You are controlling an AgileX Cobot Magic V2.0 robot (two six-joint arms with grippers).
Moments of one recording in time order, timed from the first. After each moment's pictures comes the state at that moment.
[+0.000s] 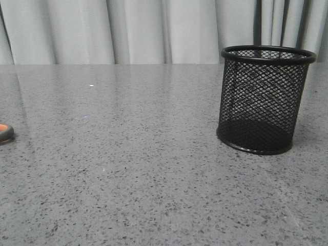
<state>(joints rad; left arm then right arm) -0.03 -0.01 0.00 0.08 0.33 0.01 0.21 -0.01 0.02 -0.01 0.32 -0.13</state>
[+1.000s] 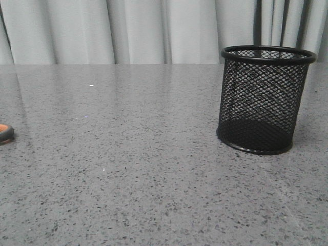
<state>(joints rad) -0.03 -0.01 0.00 0.09 0.33 0.01 0.21 -0.01 0.02 -0.01 0.32 -0.13</state>
